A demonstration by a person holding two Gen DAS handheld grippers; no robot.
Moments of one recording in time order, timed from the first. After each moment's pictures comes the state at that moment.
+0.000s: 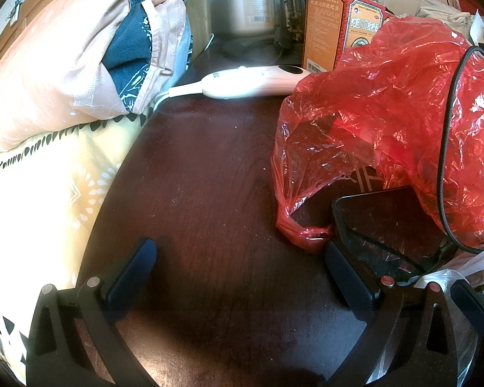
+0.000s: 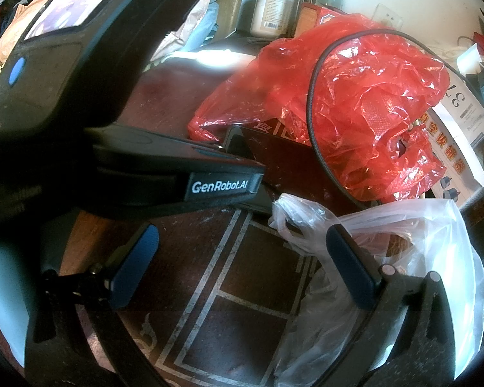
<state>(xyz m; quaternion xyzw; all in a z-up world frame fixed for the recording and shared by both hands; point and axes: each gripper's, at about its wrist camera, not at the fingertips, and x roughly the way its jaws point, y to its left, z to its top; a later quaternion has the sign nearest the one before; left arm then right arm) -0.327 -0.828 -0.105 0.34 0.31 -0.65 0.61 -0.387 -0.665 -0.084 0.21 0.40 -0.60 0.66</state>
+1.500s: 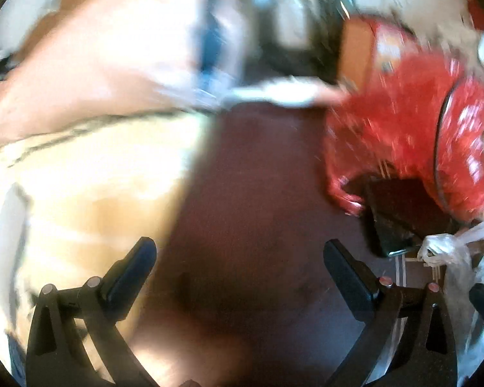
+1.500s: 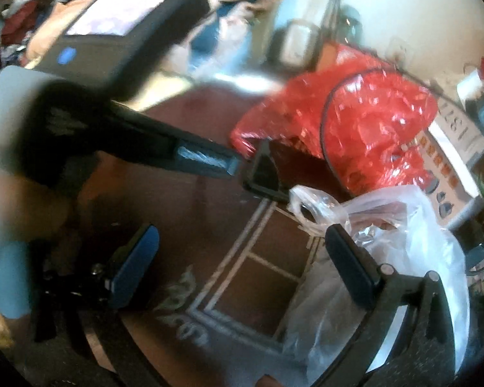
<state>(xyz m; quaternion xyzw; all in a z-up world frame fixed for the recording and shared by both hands) -0.270 -0.765 -0.061 0.31 0.30 -0.60 0.67 -0.381 -0.600 -0.058 0.15 0.37 -0.55 0.74</state>
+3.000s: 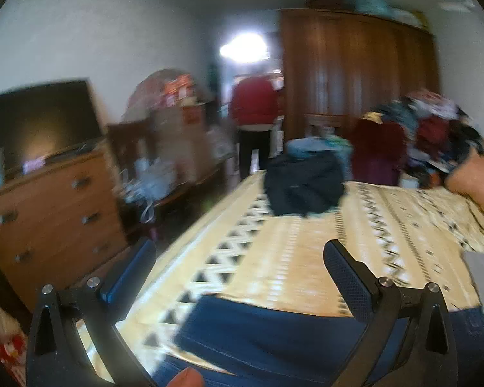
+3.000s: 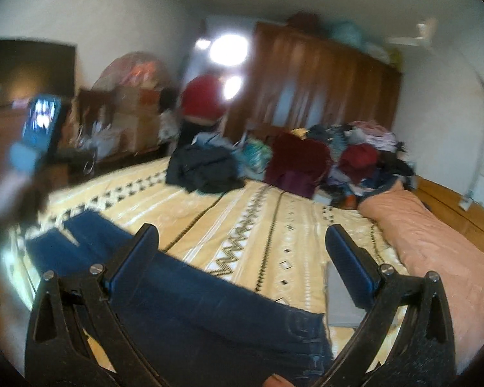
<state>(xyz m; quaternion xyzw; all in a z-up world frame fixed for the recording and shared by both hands) 0.104 0.284 0.090 -0.03 0.17 0.12 0.98 -0.097 -0.149 0.132 -0.15 0.16 0.05 0.97</state>
